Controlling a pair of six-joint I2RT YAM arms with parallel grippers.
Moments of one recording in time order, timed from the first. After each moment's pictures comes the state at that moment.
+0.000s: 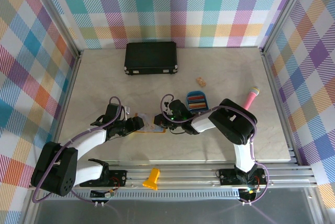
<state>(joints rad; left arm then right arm) -0.27 1.21 0.42 -0.18 0.38 -0.66 0.87 1.96 0.83 0.56 -0.39 1.09</state>
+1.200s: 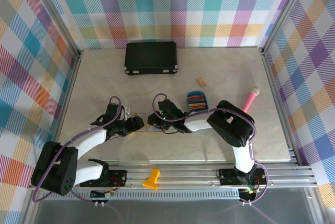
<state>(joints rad) -0.27 1.22 0.42 -0.18 0.38 -0.65 0.95 1.97 0.97 0.34 -0.26 1.12</state>
